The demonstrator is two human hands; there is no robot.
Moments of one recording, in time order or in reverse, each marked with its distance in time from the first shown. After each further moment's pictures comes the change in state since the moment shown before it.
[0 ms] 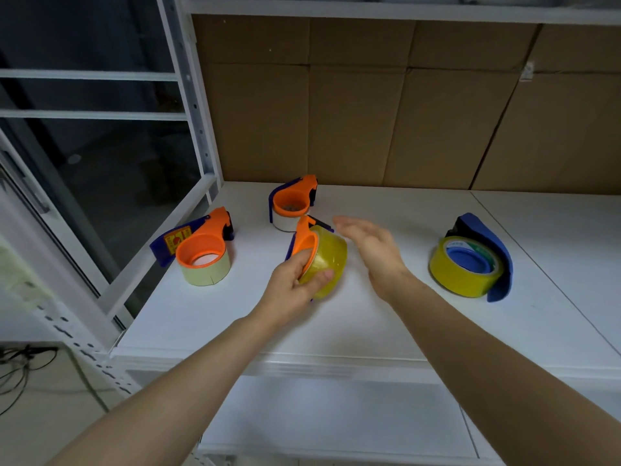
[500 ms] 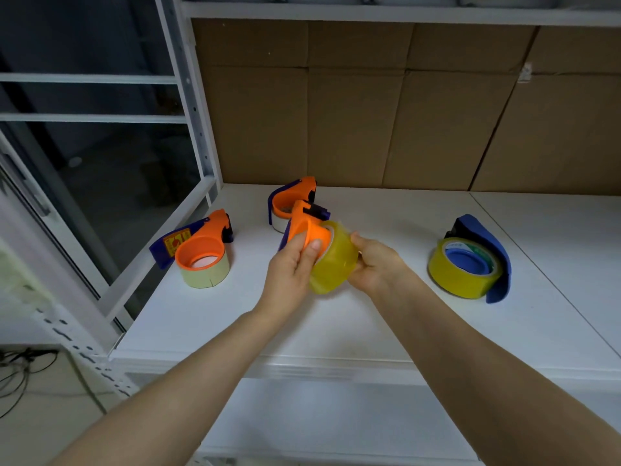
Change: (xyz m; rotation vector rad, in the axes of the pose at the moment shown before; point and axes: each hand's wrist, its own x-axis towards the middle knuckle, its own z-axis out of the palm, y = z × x) left_hand 0.009 0.017 0.007 0.117 0.200 0.063; right_hand 0.019 0.012 0.010 0.636 0.180 0.485
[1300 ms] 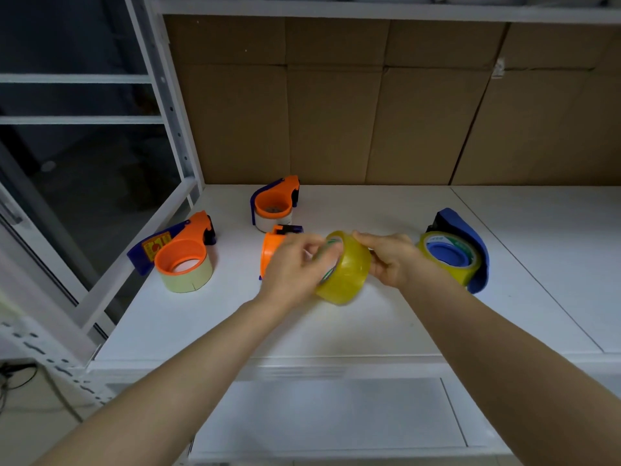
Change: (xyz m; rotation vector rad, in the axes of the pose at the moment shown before) left_hand 0.012 0.010 0.020 0.215 -0.078 -0.022; right_hand -0.001 -0.035 -0.042 -0.330 -0.013 -0.116
